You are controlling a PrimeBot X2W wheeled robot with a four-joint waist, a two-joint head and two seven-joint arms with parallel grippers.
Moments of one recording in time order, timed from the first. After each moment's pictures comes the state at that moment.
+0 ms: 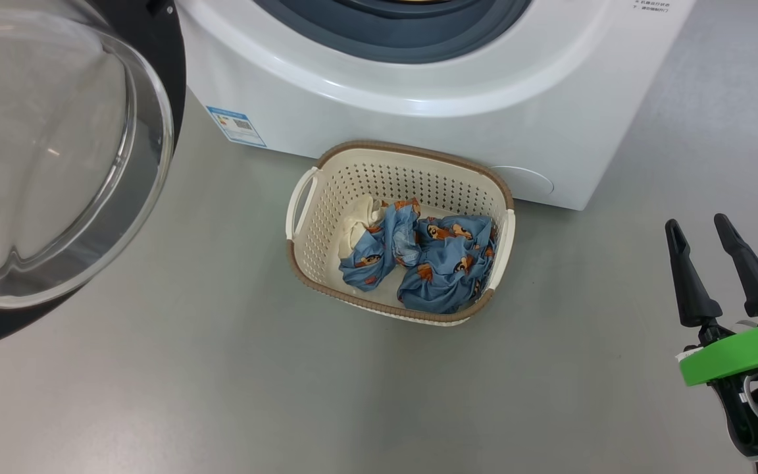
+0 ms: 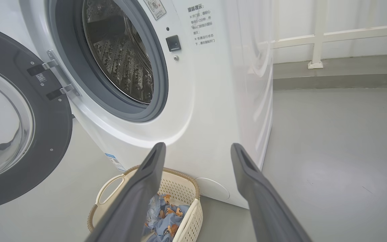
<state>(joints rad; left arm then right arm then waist) -0.59 0.30 0.54 0.80 -0.24 -0.05 -0.26 -0.22 -0.35 0.12 0.23 0.54 0.12 -0.25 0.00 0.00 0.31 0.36</state>
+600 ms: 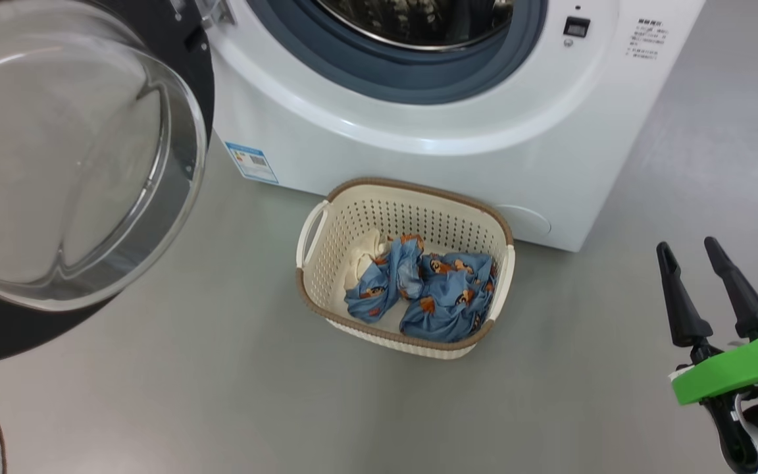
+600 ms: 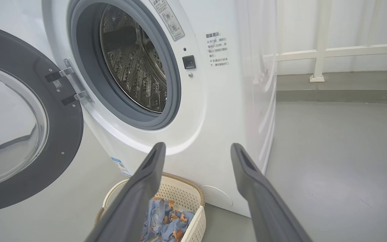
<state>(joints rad) -0.51 0.20 0.56 0.71 -0.19 -0.11 -0.26 -0.19 -0.34 0.12 0.25 0.53 0.12 -0.25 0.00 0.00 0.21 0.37</state>
